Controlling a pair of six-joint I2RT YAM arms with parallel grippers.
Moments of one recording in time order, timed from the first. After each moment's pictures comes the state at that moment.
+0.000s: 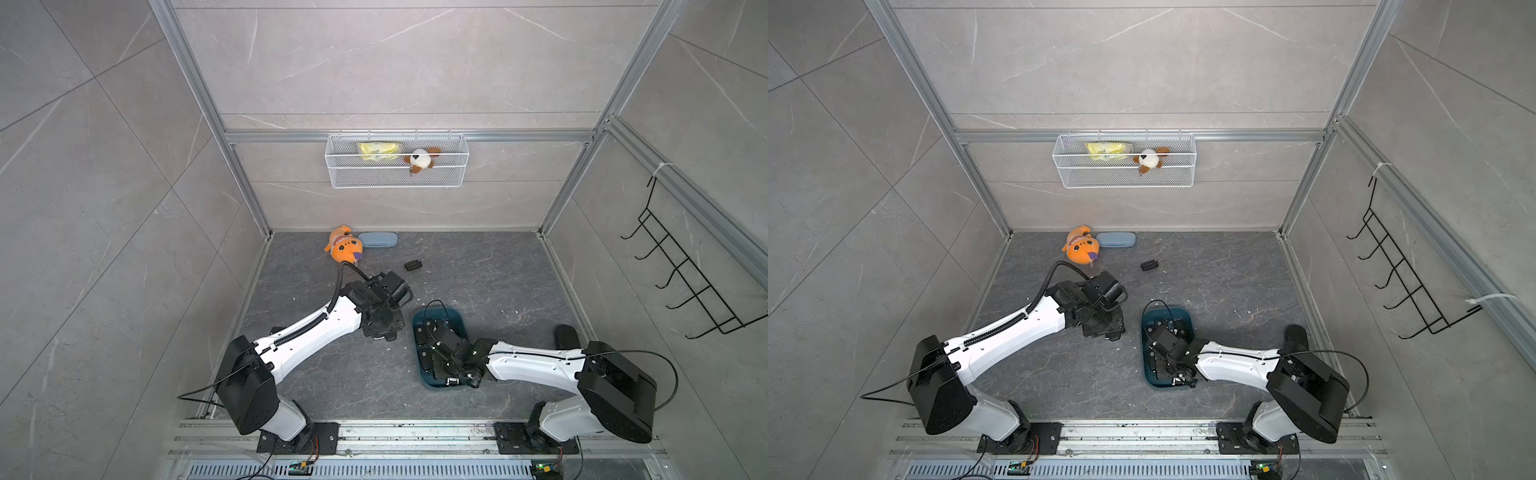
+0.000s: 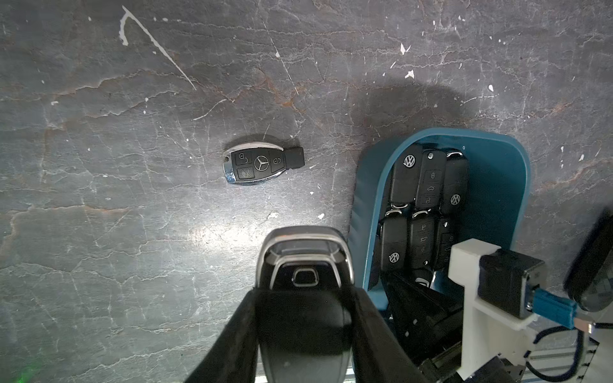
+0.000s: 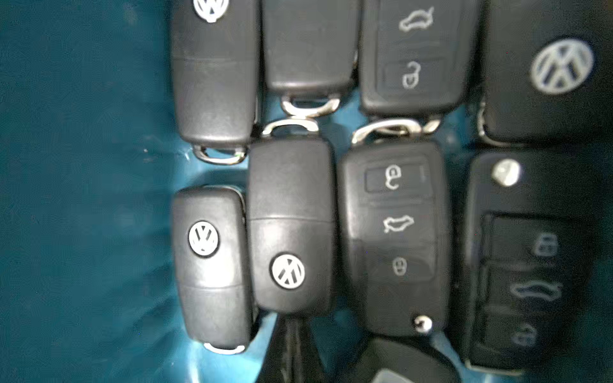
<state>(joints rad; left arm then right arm) -0.83 1.51 1.29 -0.99 -0.07 -1.00 0.95 1.47 0.68 -0.38 0.10 0.74</state>
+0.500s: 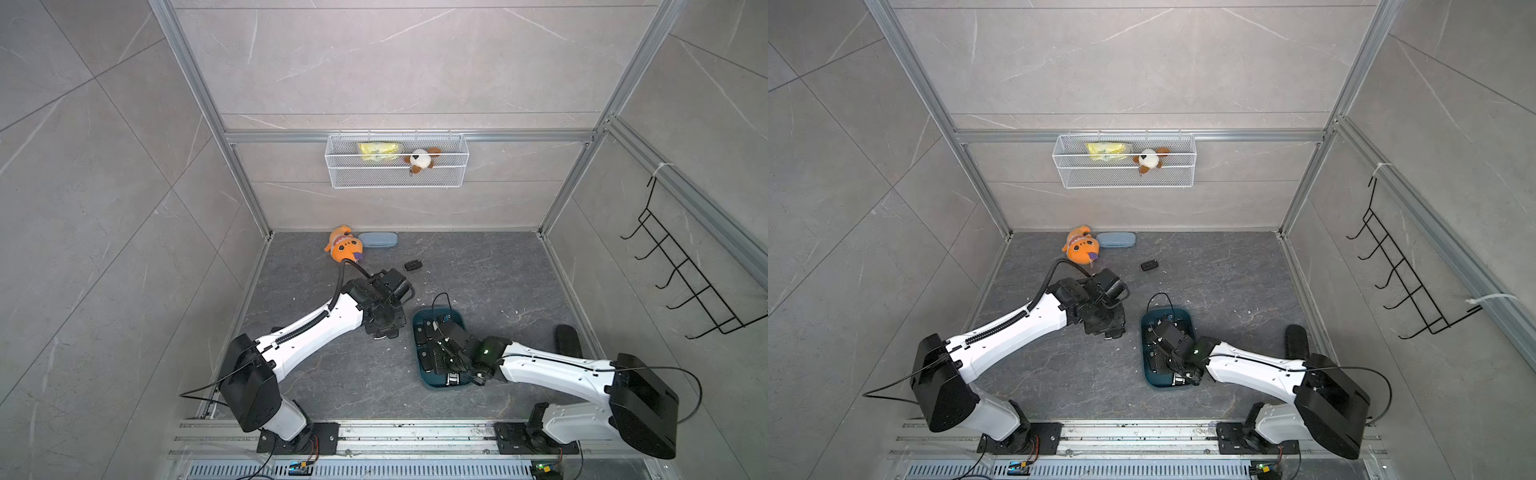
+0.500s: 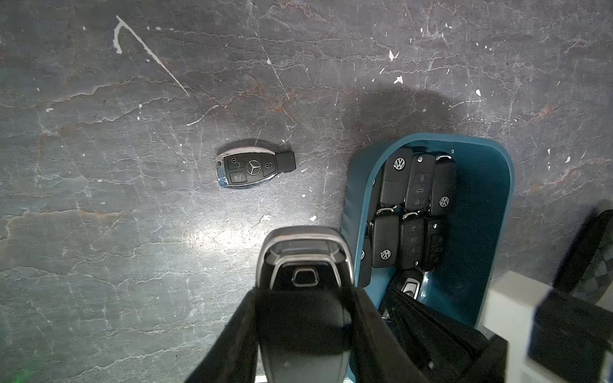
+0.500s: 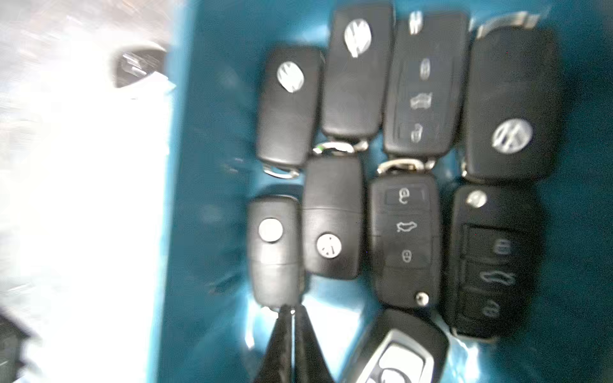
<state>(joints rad) -0.84 1.53 1.33 -1.00 -0.07 -0.99 0.94 1.31 0.71 -0.43 0.07 0.71</state>
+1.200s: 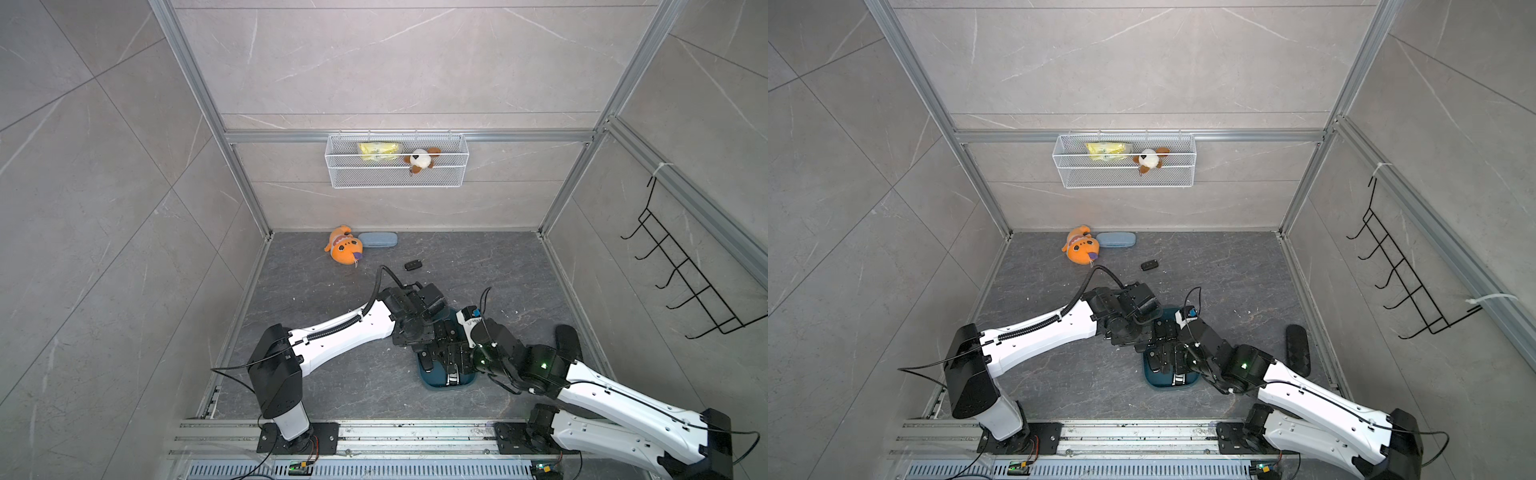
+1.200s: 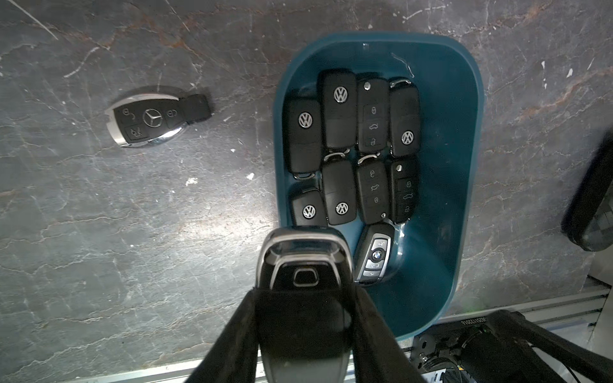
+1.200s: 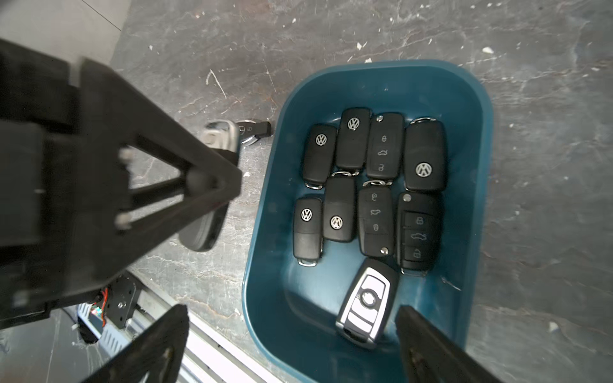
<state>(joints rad) -1.05 1.69 1.47 -1.02 -0.08 -1.08 0.94 0.88 0.73 -0.65 0.09 0.69</state>
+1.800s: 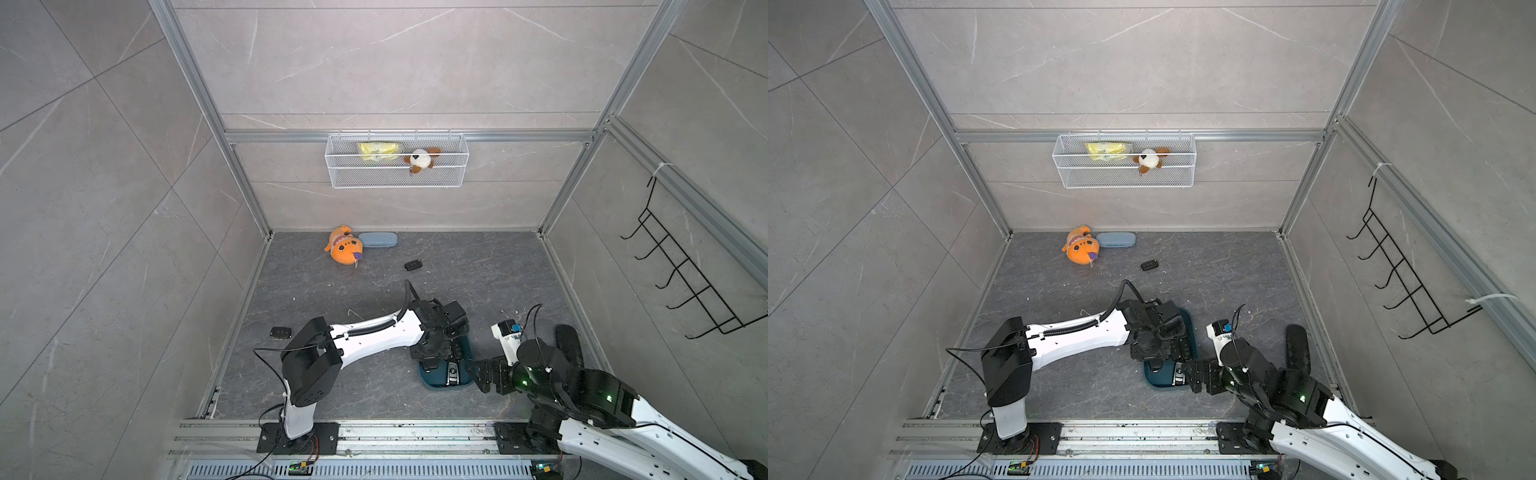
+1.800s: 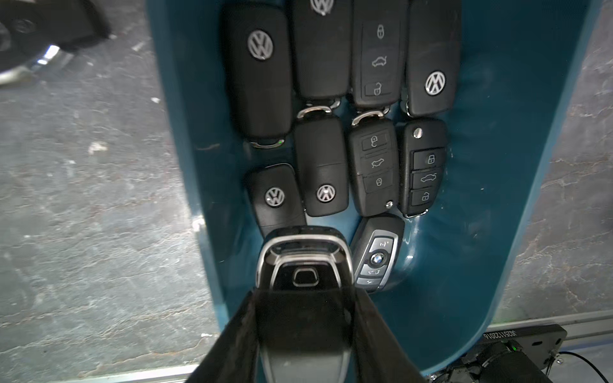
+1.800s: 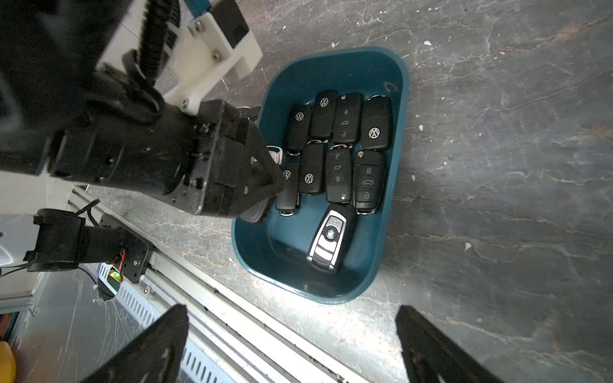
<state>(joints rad) -1.13 1.89 1.52 -0.98 -0.02 -1.16 0.94 0.53 0.71 -0.94 0.09 0.69</state>
